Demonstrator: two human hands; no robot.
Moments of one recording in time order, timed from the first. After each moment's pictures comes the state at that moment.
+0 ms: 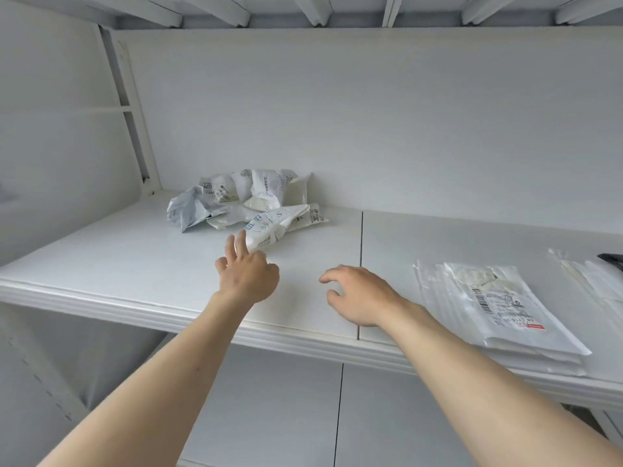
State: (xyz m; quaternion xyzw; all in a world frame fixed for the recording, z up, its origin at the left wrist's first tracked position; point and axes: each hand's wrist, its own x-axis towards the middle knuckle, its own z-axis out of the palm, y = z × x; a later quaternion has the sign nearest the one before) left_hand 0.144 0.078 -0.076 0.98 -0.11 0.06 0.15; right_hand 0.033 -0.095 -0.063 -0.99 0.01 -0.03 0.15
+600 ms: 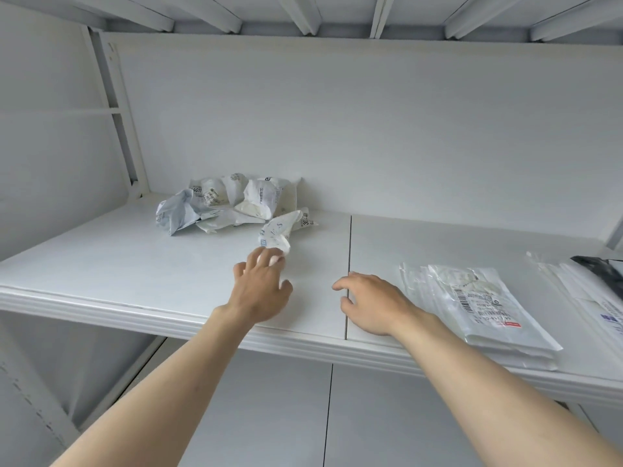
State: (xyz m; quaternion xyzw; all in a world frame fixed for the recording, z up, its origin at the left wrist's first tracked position) left_hand 0.132 0.065 -0.098 0.94 -0.30 0.12 0.14; right_hand 0.009 -0.120 -0.065 -0.99 0.04 -0.03 0.12
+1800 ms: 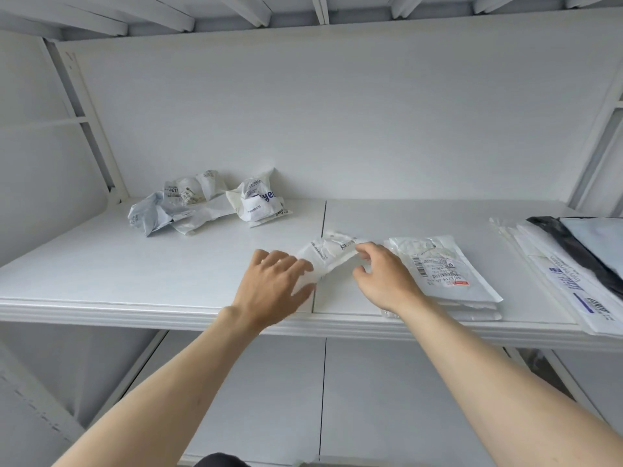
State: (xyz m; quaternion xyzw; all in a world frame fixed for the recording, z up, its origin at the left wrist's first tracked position) left_hand 0.066 0.027 -0.096 0.79 -0.48 0.36 0.10; right_hand -0.042 -0.165 -0.071 -0.93 0.16 -0.17 0.29
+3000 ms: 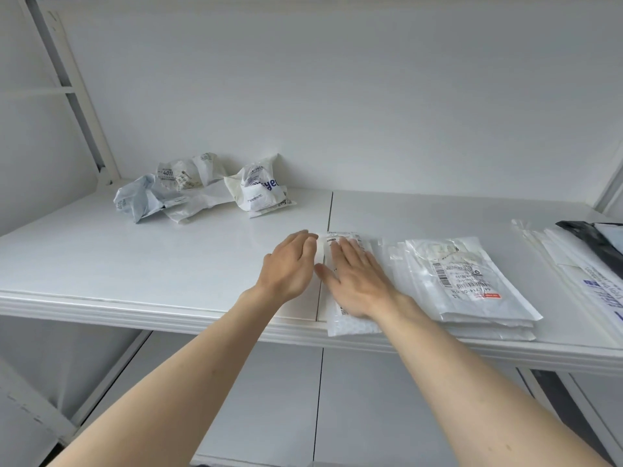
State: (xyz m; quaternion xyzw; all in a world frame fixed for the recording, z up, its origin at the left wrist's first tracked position) left_hand 0.092 -0.020 -0.086 0.87 -0.28 0.02 0.40; right_hand 0.020 -0.149 -0.099 -0.99 0.09 -0.04 0.14
